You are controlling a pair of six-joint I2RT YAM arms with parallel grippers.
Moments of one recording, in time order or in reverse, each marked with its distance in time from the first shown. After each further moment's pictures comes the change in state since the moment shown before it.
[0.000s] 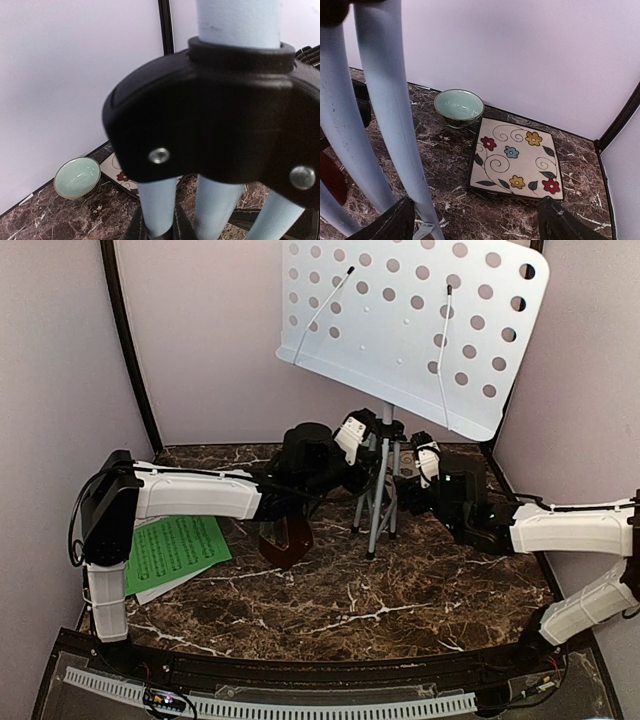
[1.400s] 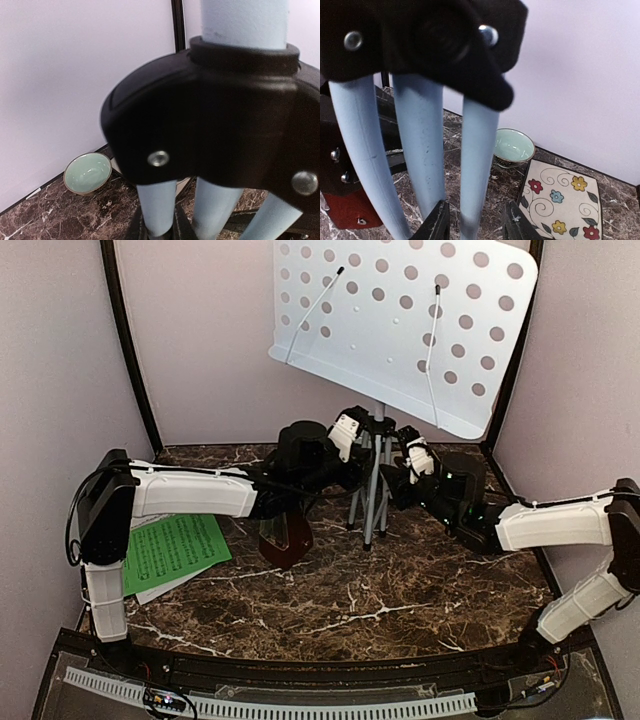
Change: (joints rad) left arm 0.014 -0.018 -0.019 -0.003 -0.029 -0.013; right arm -0.045 0.104 -0.009 0.282 -0.333 -0.072
